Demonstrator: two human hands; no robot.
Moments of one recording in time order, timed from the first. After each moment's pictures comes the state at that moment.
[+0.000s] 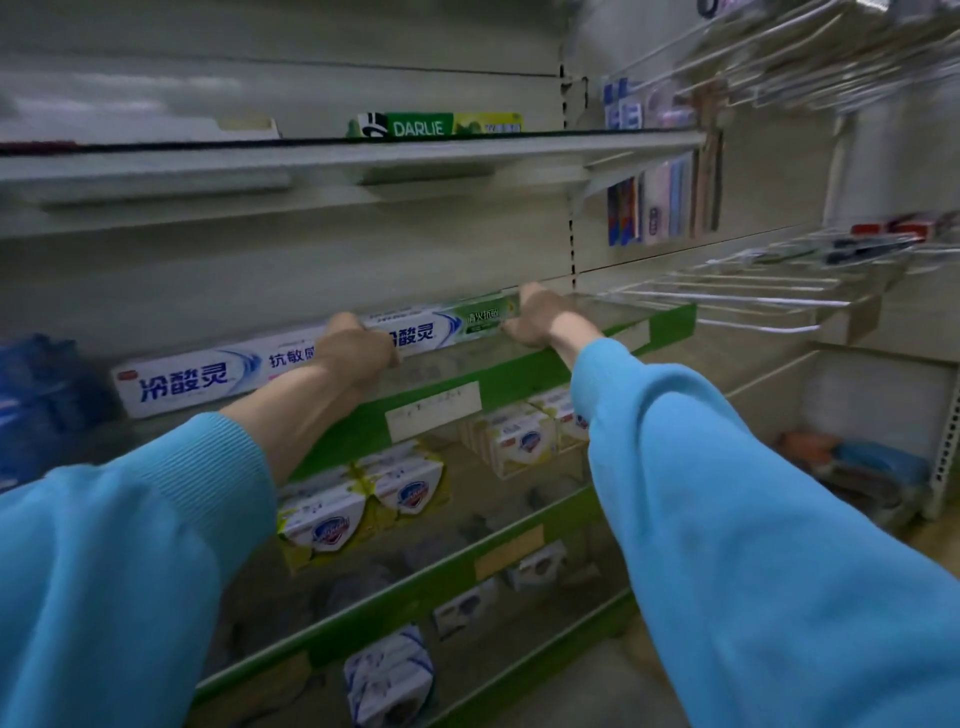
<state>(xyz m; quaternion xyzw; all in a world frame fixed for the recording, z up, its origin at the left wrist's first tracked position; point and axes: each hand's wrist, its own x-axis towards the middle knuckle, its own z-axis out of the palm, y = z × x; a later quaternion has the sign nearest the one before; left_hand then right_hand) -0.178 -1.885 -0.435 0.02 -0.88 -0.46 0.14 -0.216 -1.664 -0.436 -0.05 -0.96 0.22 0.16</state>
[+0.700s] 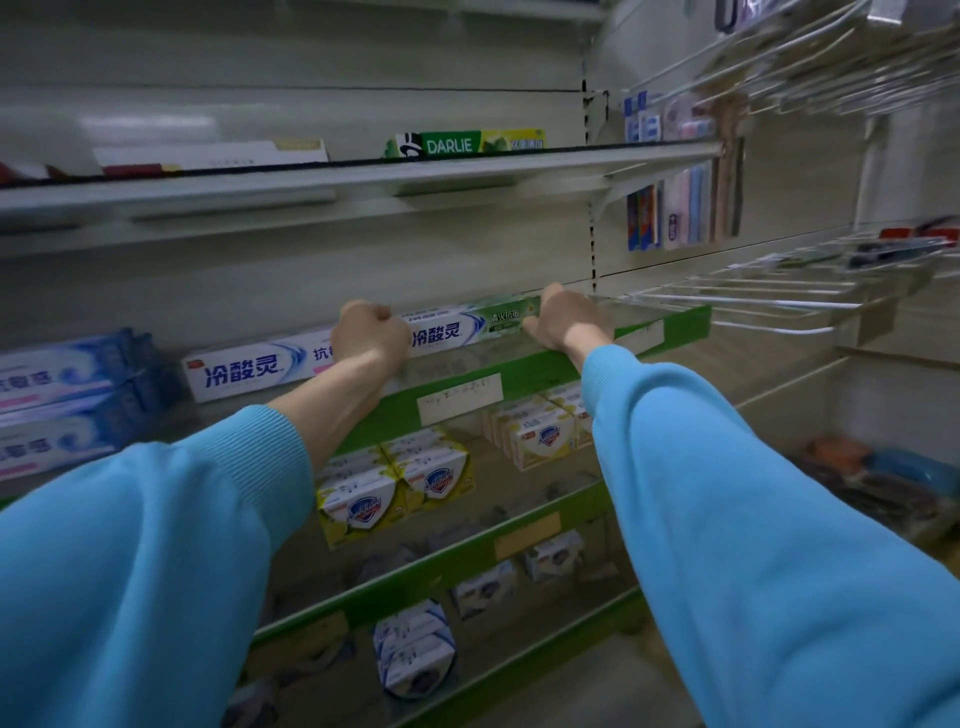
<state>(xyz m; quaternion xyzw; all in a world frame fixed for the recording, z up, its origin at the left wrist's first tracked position) -0.142 -1.885 -0.431 0.02 -0.82 -0.51 0.25 -0.200 -1.667 -0.443 -0.08 -0.95 0.20 0.22</state>
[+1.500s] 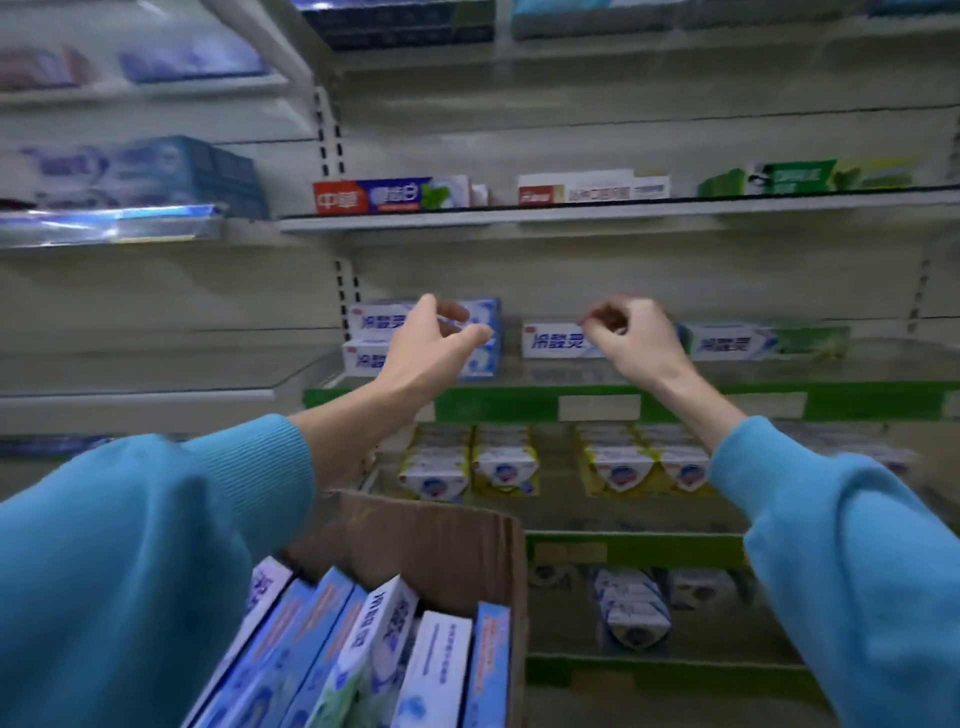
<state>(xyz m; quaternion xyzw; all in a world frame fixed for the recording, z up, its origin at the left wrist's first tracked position) 0.055 -2.113 -0.416 0.04 -0.83 -0.45 0.32 -0.057 -1.901 -0.422 0.29 -0.80 0.46 0.26</state>
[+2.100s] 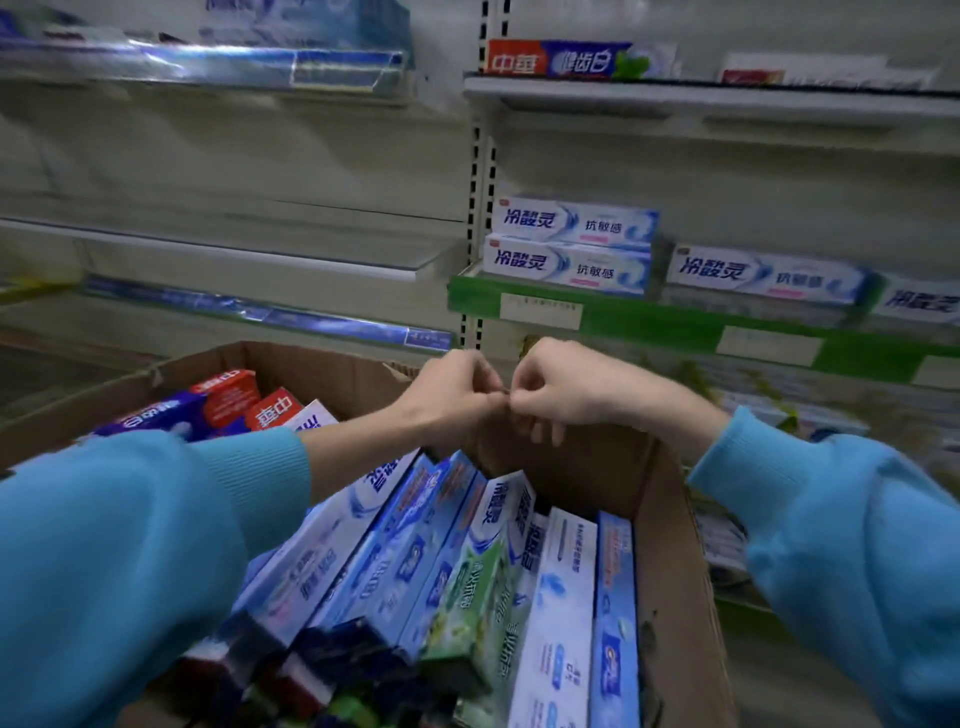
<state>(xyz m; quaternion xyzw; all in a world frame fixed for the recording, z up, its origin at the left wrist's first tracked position) 0.149 -2.212 -0.531 0.12 -0.92 -0.33 0.18 0.079 -2.066 -0.483 0.47 -0.86 0.16 -0.09</state>
